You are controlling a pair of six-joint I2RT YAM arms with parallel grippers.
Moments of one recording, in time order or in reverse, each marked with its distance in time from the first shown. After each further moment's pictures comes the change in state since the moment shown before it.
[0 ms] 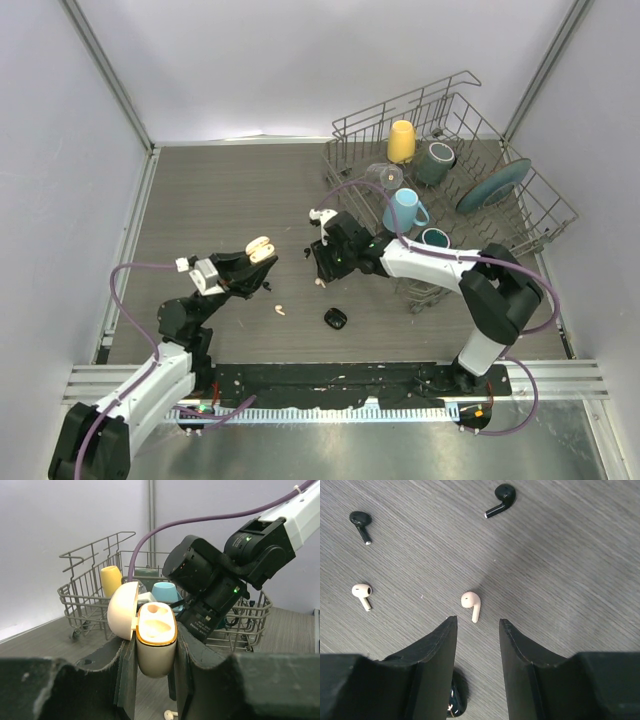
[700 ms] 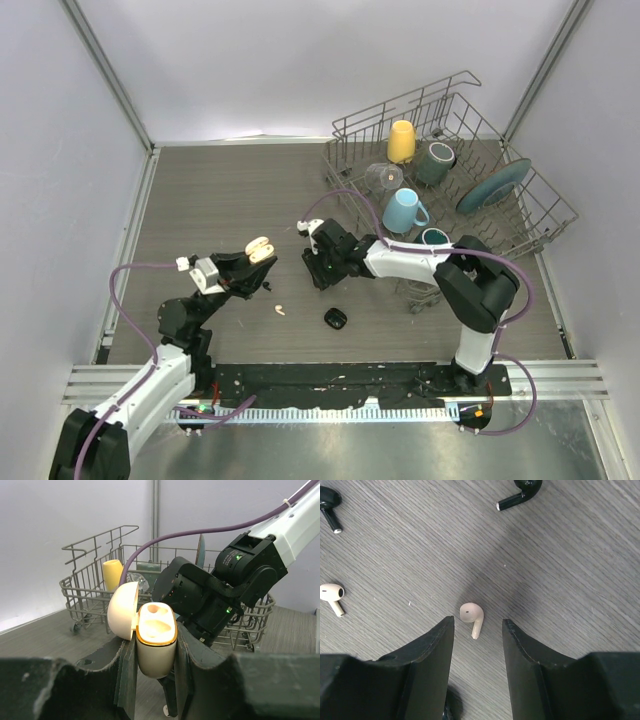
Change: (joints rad) left arm 0.000 -0.042 0.000 -0.083 -0.018 0.001; right arm 0.043 0.139 0.045 -0.001 0.019 -0.058
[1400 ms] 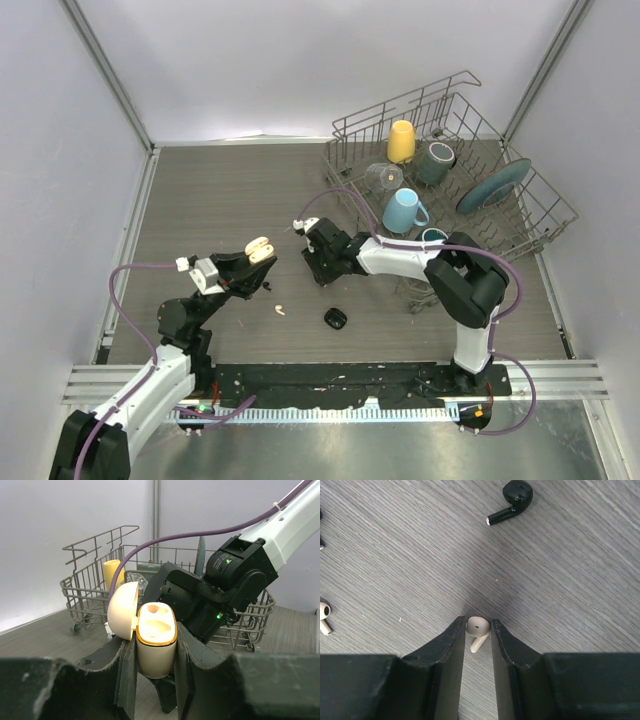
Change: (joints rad) left arm 0.000 -0.005 0.000 -0.009 -0.001 0.002; right arm 0.007 0.062 0.063 -0.028 0.042 -0.003
